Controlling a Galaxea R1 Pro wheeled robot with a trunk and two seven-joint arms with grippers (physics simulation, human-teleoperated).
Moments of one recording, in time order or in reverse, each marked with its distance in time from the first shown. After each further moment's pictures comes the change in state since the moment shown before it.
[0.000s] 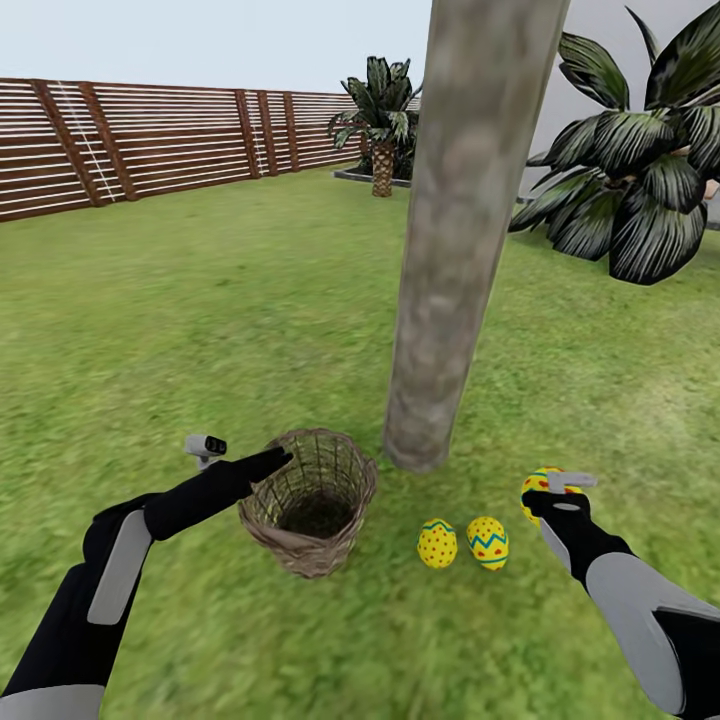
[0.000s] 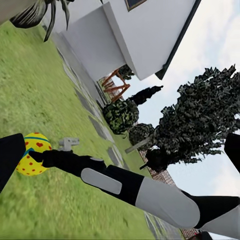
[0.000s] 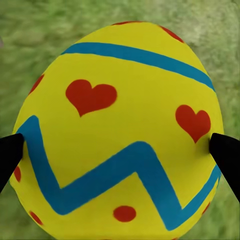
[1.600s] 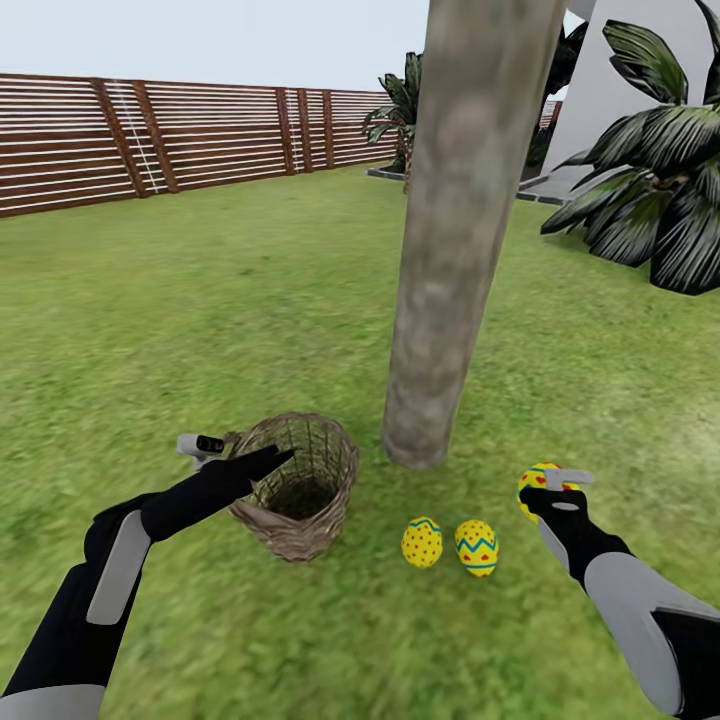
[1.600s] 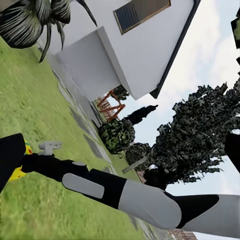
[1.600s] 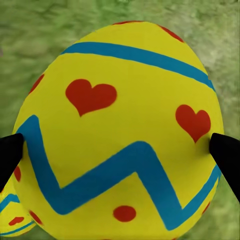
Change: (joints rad) left arm 0.000 0.000 -0.002 0.002 0.028 0.000 -0.056; right arm 0.001 0.005 0.003 -0.006 0.002 -0.032 0.006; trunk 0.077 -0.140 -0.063
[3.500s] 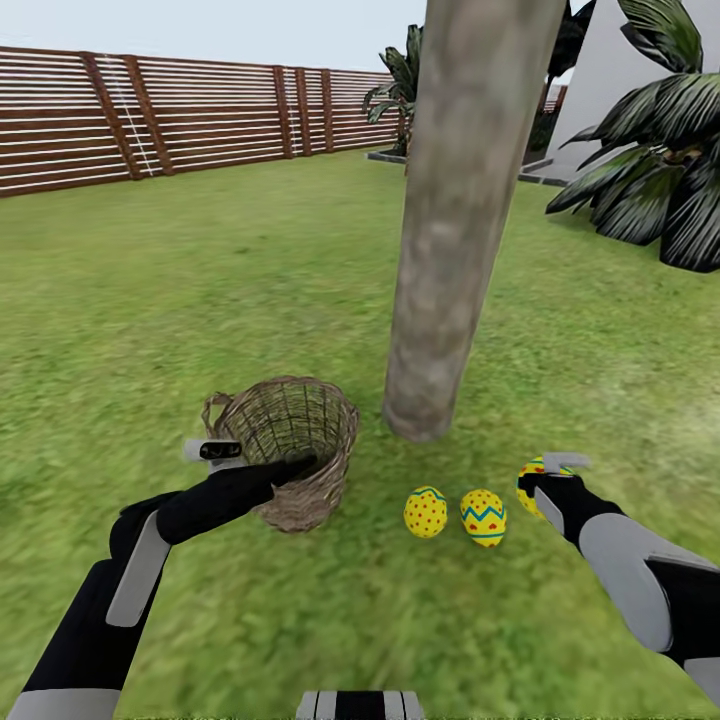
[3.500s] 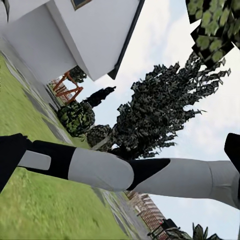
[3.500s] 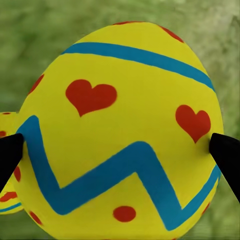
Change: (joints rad) left arm 0.000 -0.019 -0.101 -0.031 -0.001 0.001 -0.166; right arm -0.144 -0.005 -0.002 0.121 -0.009 0.136 -0.009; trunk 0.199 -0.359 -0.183
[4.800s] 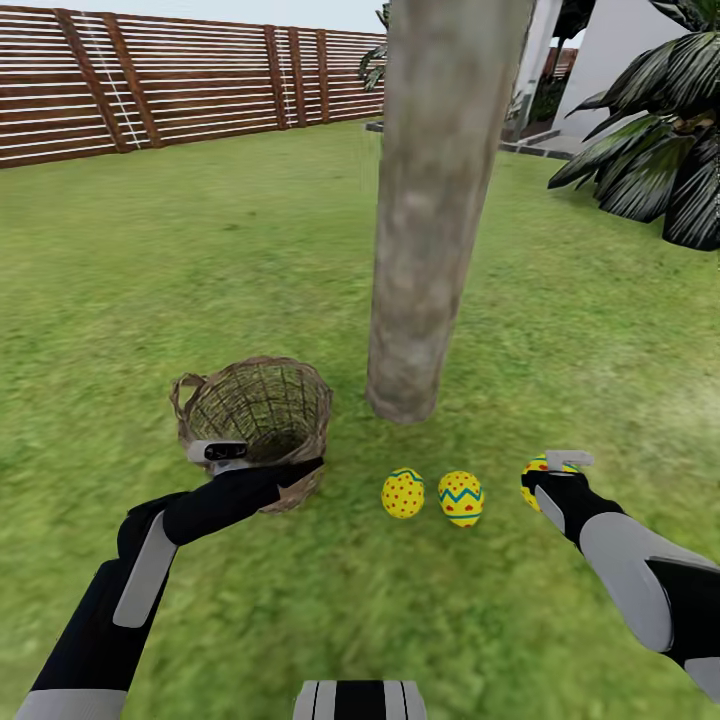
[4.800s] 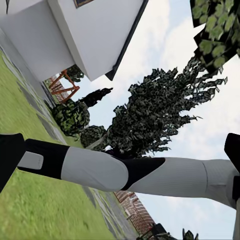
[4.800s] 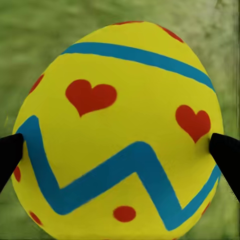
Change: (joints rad) left arm 0.000 -0.015 -0.015 0.002 0.001 -0.002 -0.008; right arm 0.000 -0.001 -0.005 -0.012 0.006 -0.009 -0.033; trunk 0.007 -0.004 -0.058
